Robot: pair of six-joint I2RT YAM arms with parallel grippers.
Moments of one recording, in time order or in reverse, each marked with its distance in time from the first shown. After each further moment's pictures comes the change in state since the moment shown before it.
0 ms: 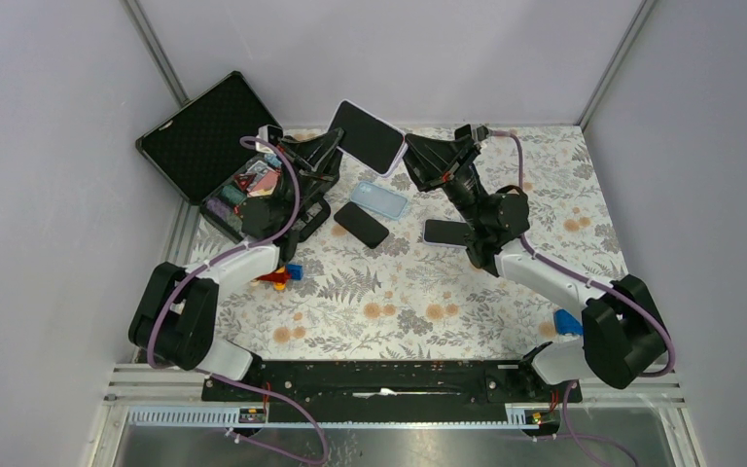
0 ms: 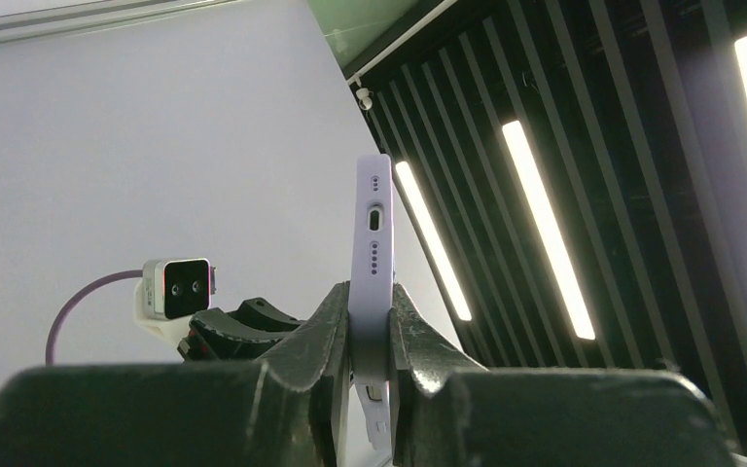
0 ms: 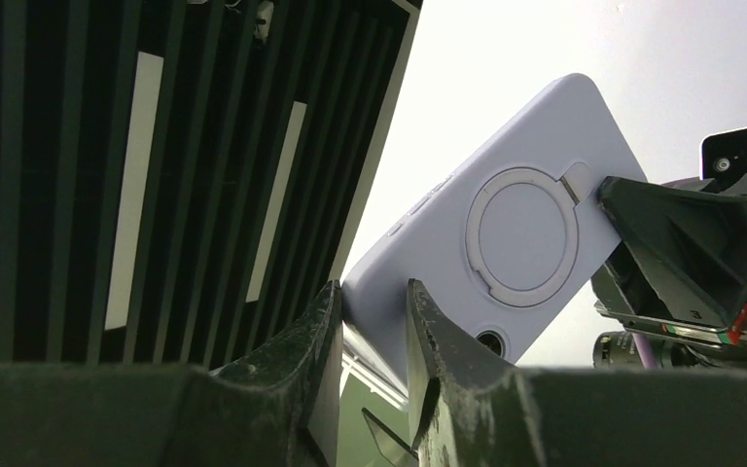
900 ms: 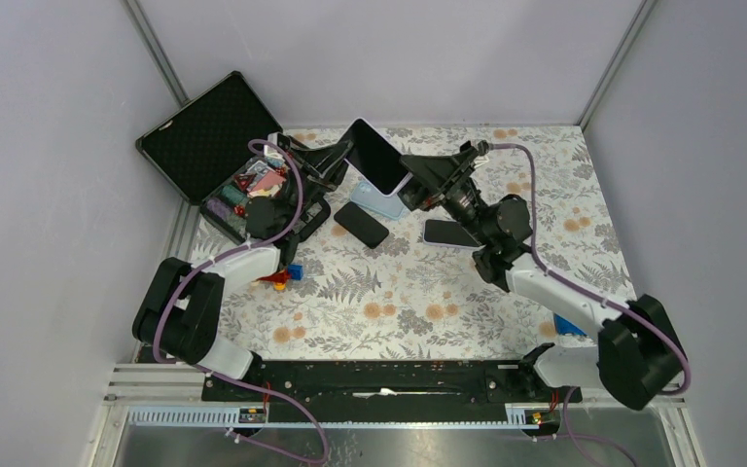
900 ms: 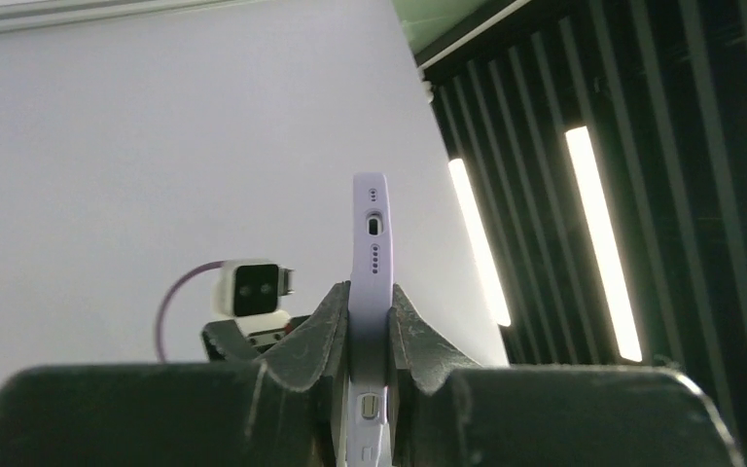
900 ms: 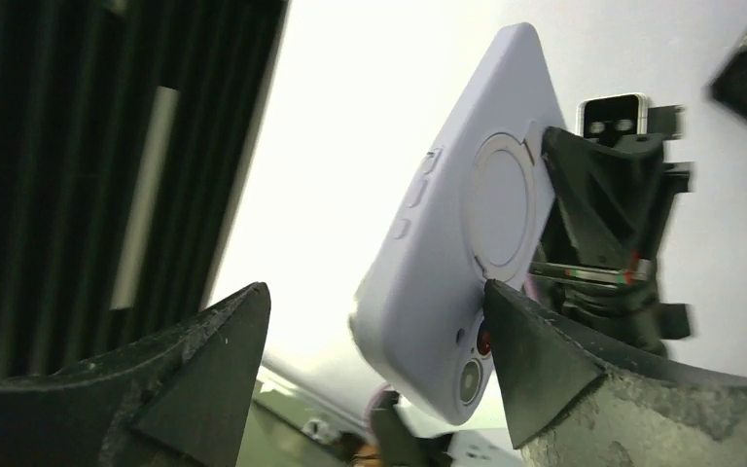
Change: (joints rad) left arm 0.019 0.030 -0.045 -0.035 0.052 0.018; right arm 0.004 -0.077 -0.102 -0.154 -0.028 -0.164
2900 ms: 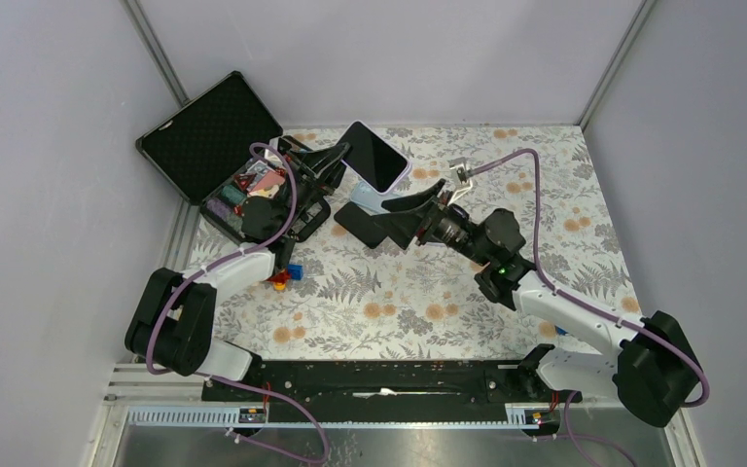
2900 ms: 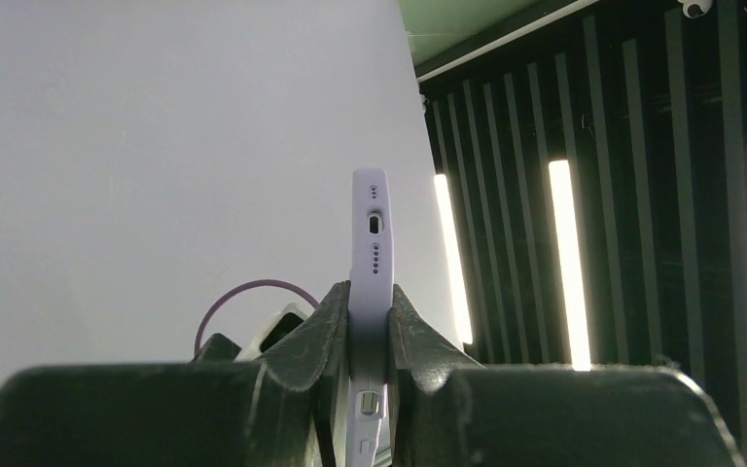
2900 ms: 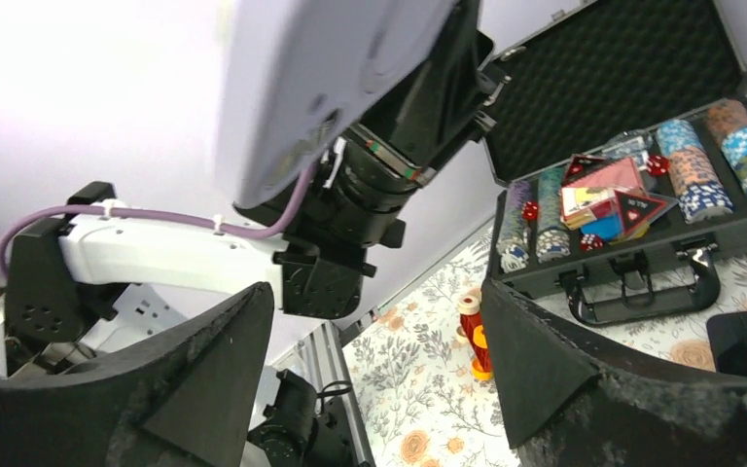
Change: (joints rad) left arm 0.017 -0.065 -0.026 -0.113 0.024 -0.112; right arm 0.105 -0.143 -0.088 -0.331 -0.076 -0.962
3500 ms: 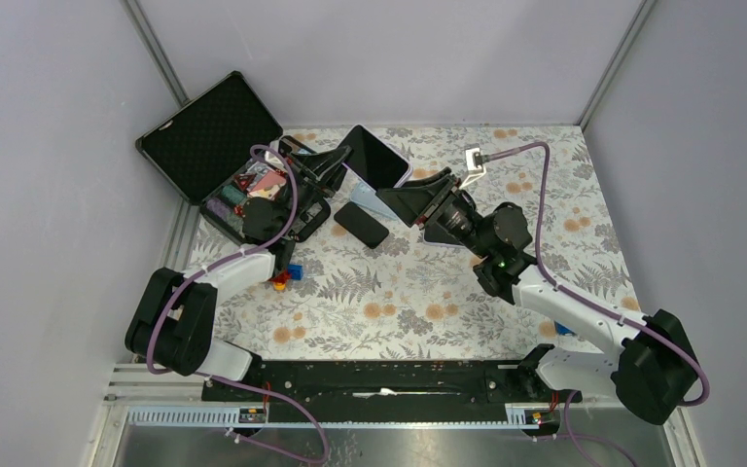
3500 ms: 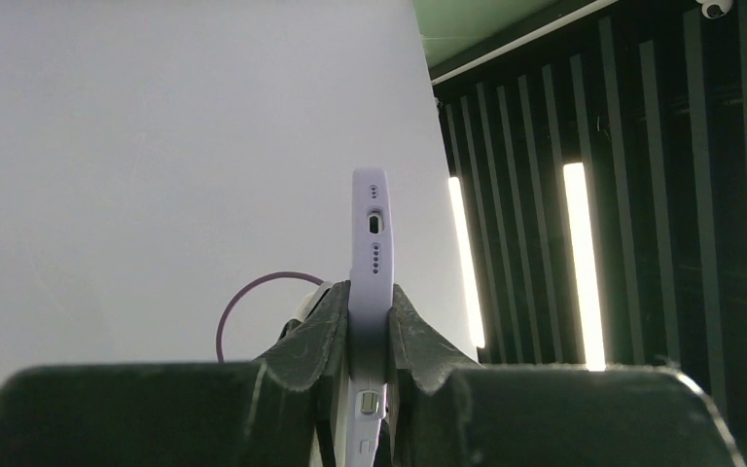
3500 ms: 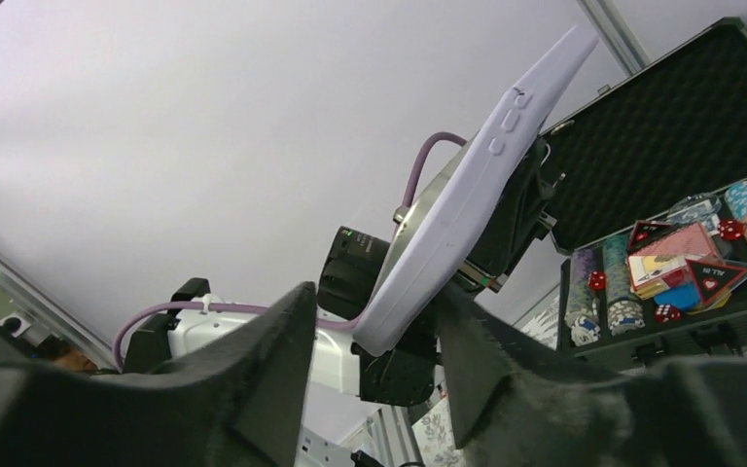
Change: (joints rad) left arm 0.000 0.002 -0.016 -0.009 0.002 0.028; right arm 0.000 0.010 0.071 0.101 0.063 0.176
